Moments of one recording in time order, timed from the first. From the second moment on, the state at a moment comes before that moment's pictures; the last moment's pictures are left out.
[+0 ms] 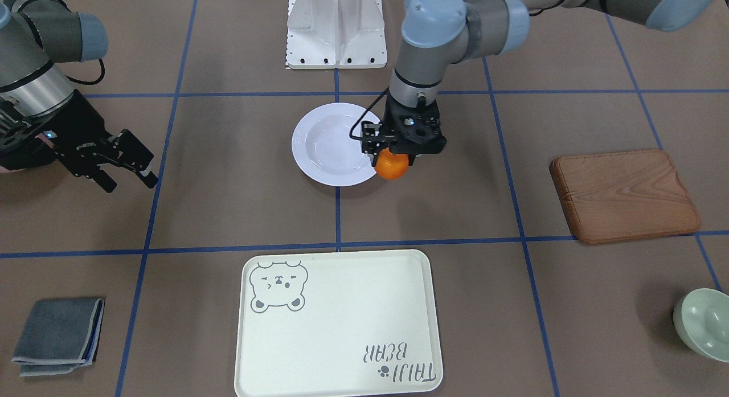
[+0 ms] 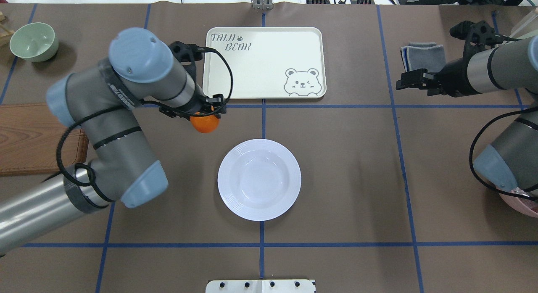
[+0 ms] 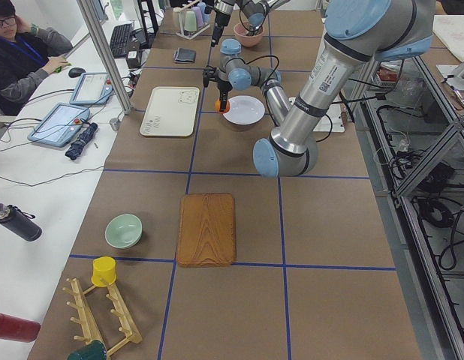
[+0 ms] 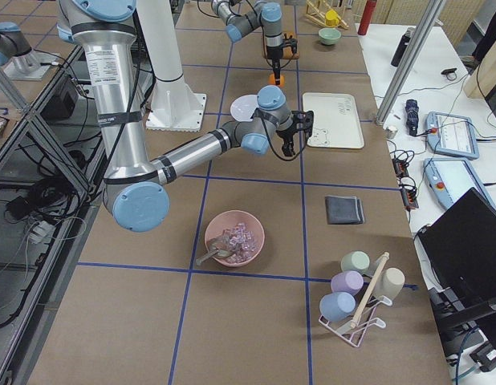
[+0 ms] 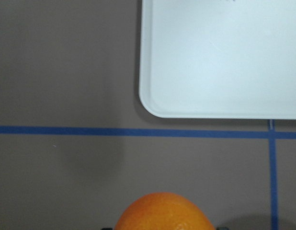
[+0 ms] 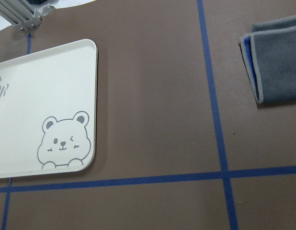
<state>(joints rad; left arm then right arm) -0.55 -2.29 -1.73 -1.57 -1.82 -1.28 0.89 -1.42 1.86 -0.90 2.00 1.37</state>
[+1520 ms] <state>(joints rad) -0.36 -2.36 -1.67 -1.53 -1.60 -1.31 0.53 -1.42 1.86 -0.69 1.60 1.78</state>
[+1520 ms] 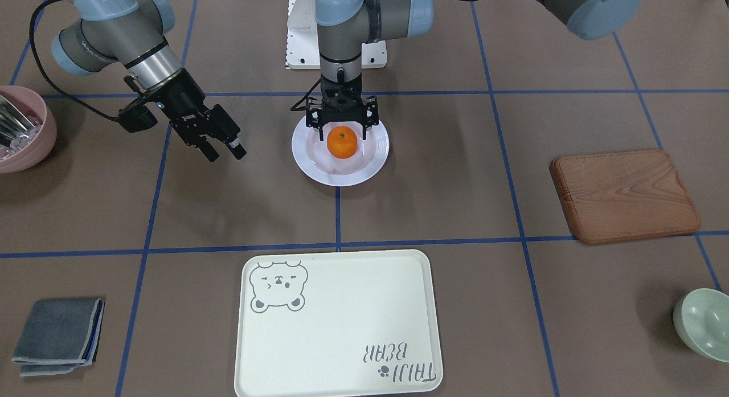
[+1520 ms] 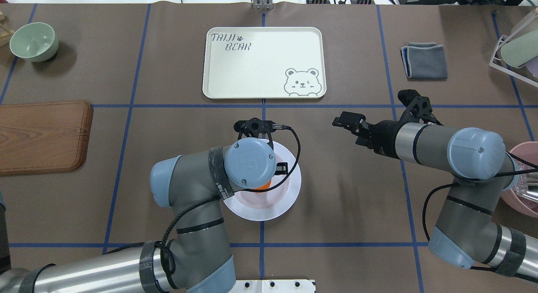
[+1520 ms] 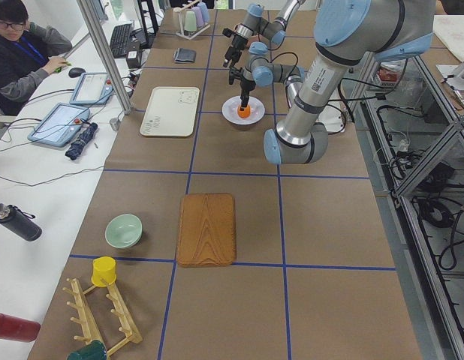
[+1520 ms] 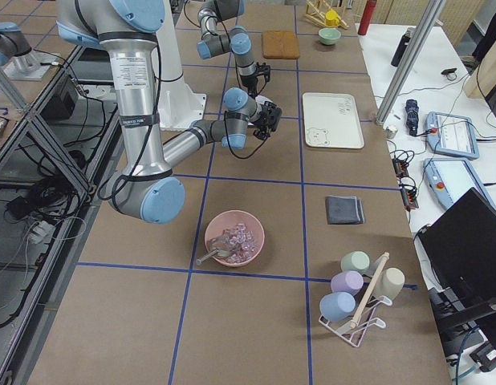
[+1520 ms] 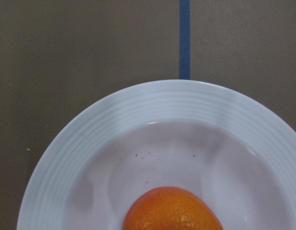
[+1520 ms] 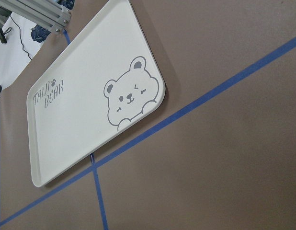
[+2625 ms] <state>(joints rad) -1.19 -1.97 -1.67 -1.53 -2.09 -0.50 0.17 -1.31 1.85 -0.70 1.17 2.15</state>
